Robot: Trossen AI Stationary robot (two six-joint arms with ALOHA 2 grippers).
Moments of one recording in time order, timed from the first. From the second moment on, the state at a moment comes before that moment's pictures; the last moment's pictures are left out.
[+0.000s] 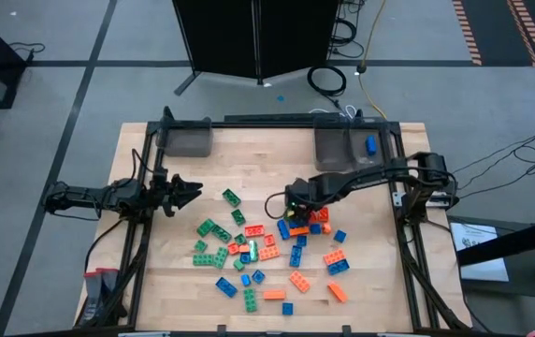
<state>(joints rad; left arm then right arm) -0.10 0.01 0.01 0.06 -0.26 -0.70 -0.01 1.80 1.12 -0.72 0.16 0.72</state>
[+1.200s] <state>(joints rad) -0.10 0.01 0.01 0.06 -0.27 -0.70 -0.14 1.79 1.44 -0.87 0.36 0.45</state>
